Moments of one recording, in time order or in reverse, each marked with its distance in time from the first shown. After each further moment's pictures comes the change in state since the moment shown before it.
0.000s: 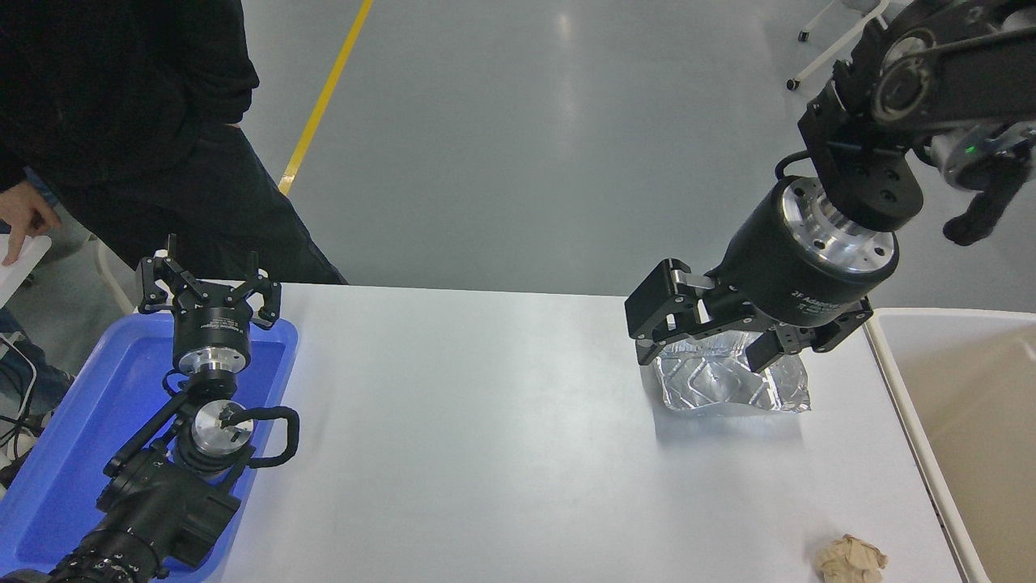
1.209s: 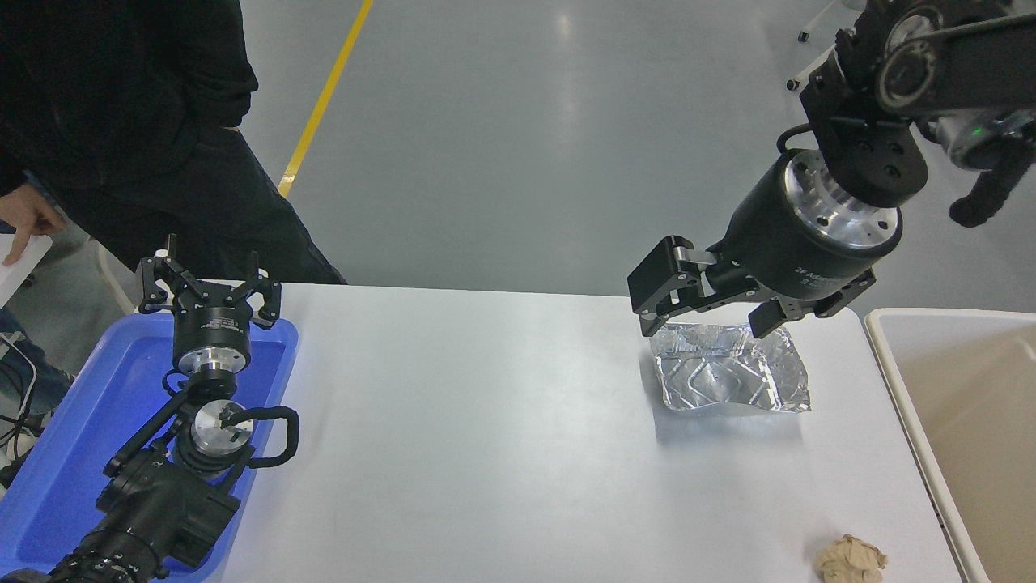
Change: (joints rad) left arm 0.000 0.000 0.000 0.000 0.000 -0.001 0.000; right arm -0.030 -0.024 -0.014 -0.090 -0.114 -0.048 0.008
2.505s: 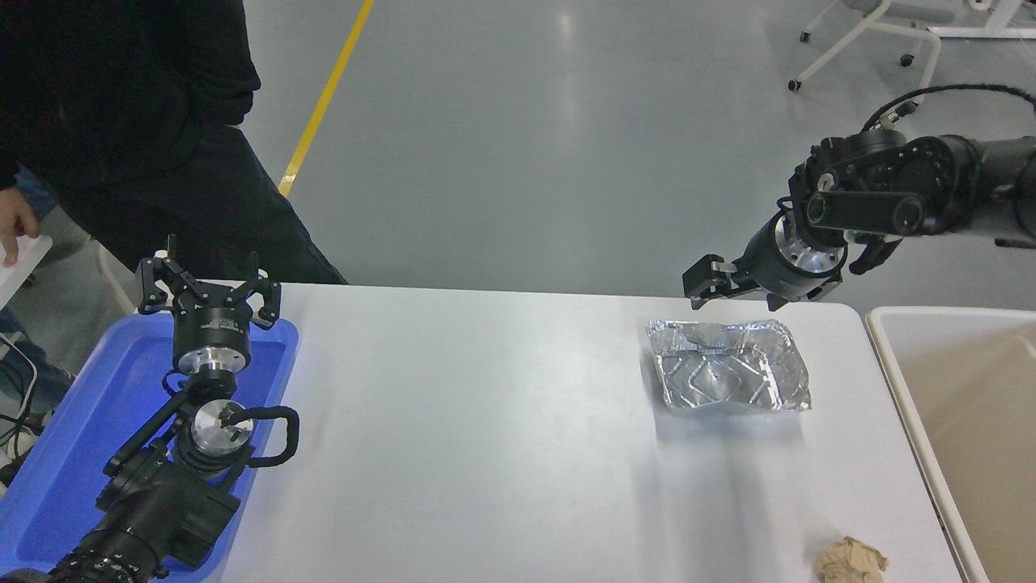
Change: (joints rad) left arm 0.000 0.000 0.000 0.000 0.000 0.000 0.000; right arm -0.975 -0.071 0.242 -0.772 -0.446 -0.165 0.030
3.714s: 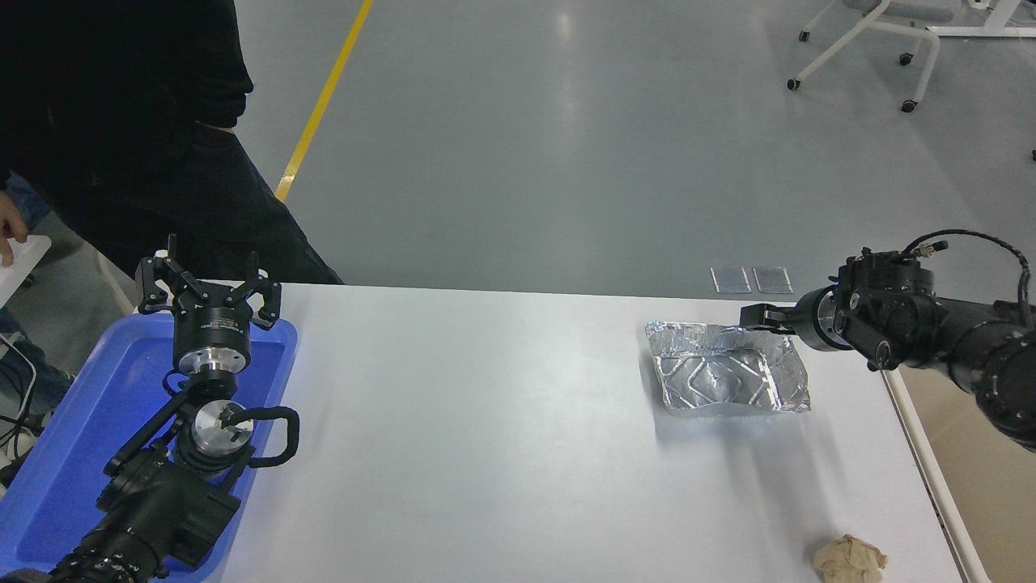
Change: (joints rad) left arm 0.000 0.000 0.000 0.000 0.000 0.000 0.001; right arm -0.518 0.056 0.162 -0.583 -0.179 -0.158 0.126
